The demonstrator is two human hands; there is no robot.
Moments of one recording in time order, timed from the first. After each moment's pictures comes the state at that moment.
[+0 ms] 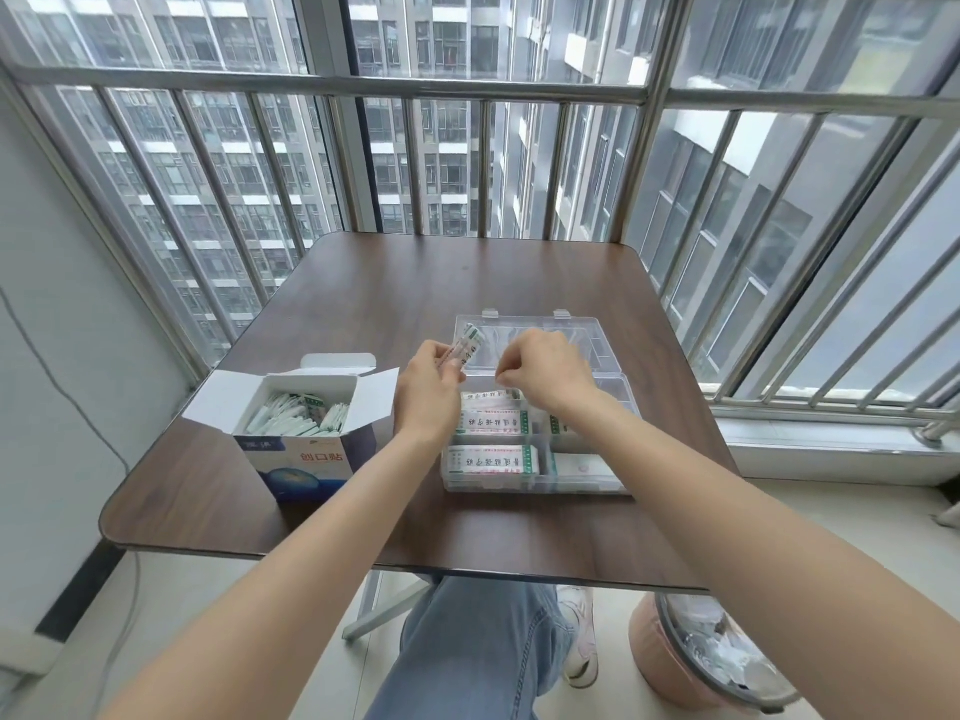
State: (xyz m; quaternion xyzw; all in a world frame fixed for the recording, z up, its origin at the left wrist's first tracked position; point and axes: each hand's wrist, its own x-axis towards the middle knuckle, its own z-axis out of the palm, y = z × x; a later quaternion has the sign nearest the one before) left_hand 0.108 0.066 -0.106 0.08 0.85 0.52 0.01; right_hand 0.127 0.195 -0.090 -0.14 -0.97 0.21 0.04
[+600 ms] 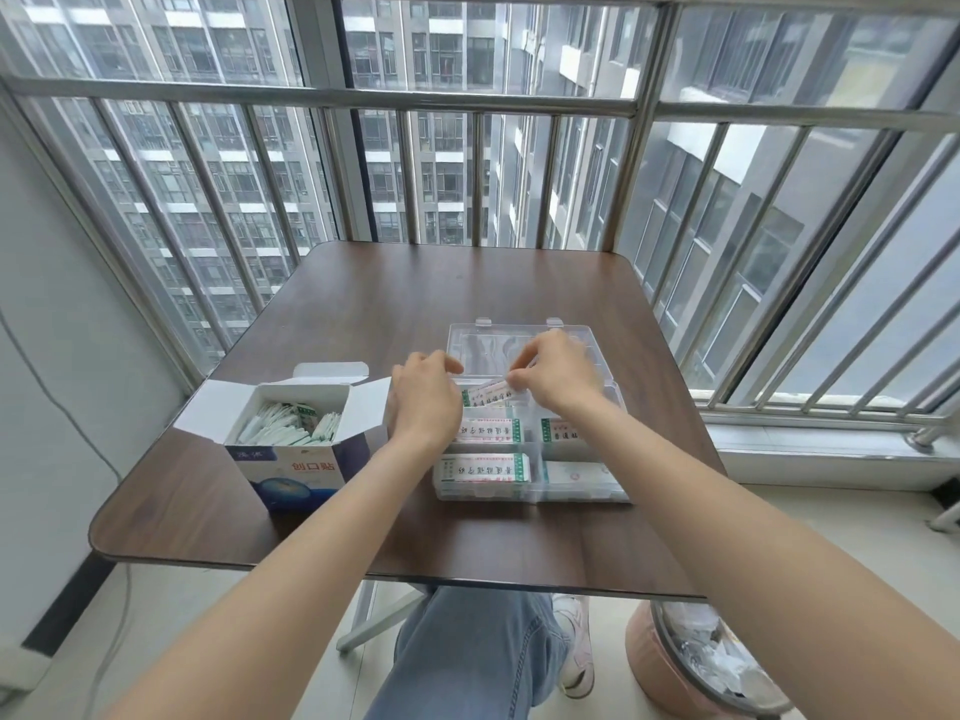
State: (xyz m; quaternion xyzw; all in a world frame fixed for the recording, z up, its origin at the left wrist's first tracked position) left_hand 0.104 0.072 -0.100 0.13 0.94 0.33 -0.02; right_hand 0.131 0.210 -0.090 -0.23 -0.92 0.30 0.07
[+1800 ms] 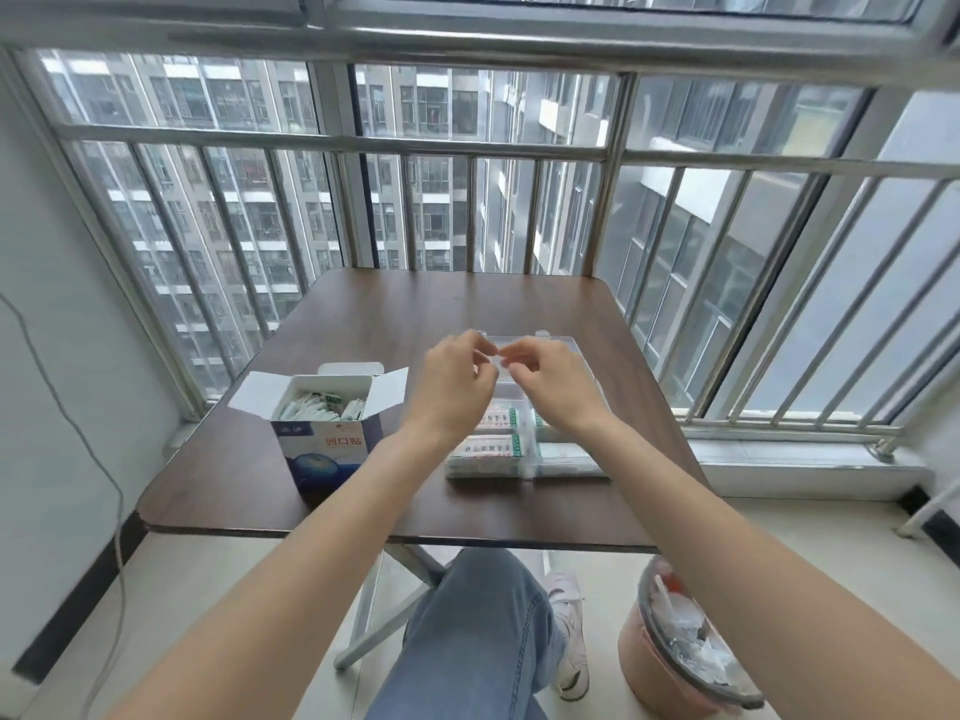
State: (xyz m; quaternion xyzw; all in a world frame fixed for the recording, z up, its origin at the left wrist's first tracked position) left_hand 0.154 0.056 -0.057 0.28 0.86 0.42 -0.09; right_hand 0.199 0.175 -0.055 -0.10 -0.91 0.35 0.17
